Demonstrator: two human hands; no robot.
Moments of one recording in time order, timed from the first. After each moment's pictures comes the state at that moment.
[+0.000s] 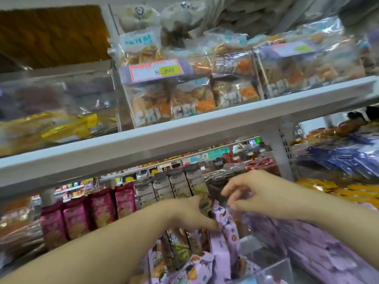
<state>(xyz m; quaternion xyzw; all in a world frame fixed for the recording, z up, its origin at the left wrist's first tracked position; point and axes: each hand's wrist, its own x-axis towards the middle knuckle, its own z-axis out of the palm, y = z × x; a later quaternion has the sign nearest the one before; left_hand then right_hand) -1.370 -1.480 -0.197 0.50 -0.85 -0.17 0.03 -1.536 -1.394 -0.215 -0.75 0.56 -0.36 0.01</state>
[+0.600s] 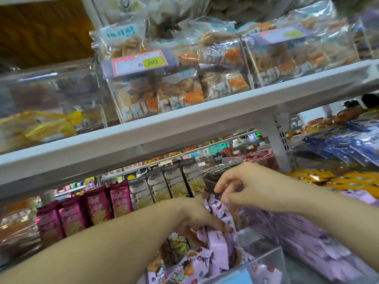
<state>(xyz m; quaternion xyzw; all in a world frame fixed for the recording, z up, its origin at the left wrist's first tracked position) -1.395 -1.486 -0.218 0.52 -0.77 -0.35 0.09 -1.533 -1.388 -0.217 -0.74 0.55 -0.39 0.06</state>
